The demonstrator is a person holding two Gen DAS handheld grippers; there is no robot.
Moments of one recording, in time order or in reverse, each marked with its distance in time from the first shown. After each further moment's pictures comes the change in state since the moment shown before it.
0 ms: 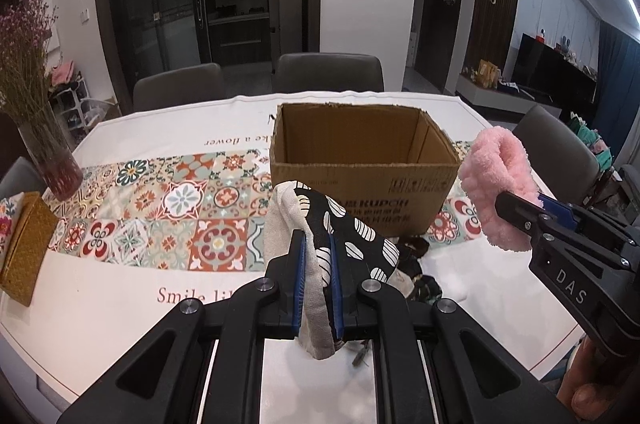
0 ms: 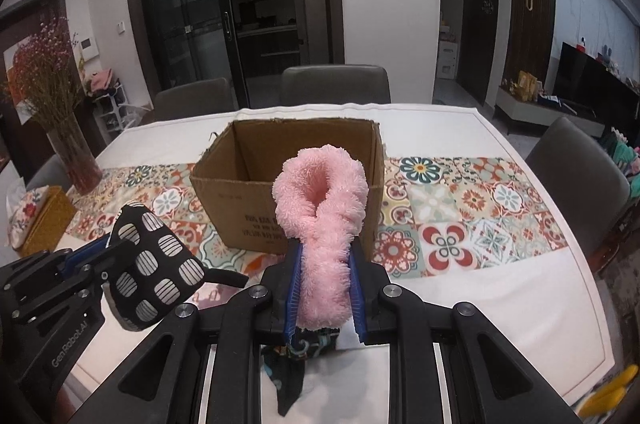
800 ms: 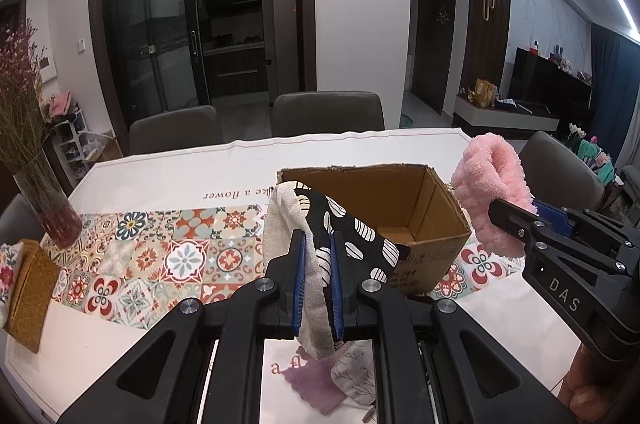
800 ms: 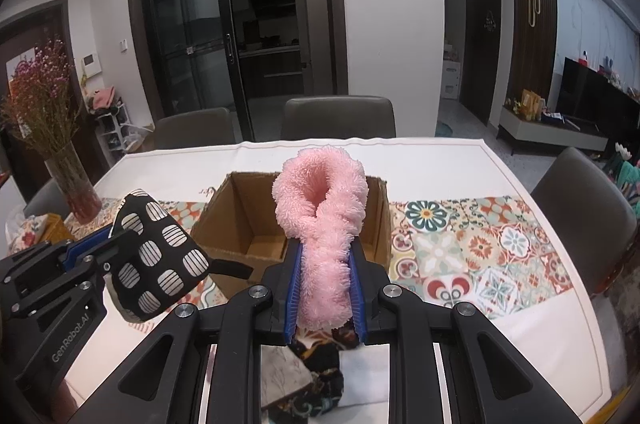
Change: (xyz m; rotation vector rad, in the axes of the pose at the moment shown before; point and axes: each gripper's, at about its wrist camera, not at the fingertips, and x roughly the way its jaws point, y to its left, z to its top) left arm 0.012 0.003 0.064 0.037 -0.102 0.002; right arm 0.017 0.003 0.057 -0.003 -0.073 0.011
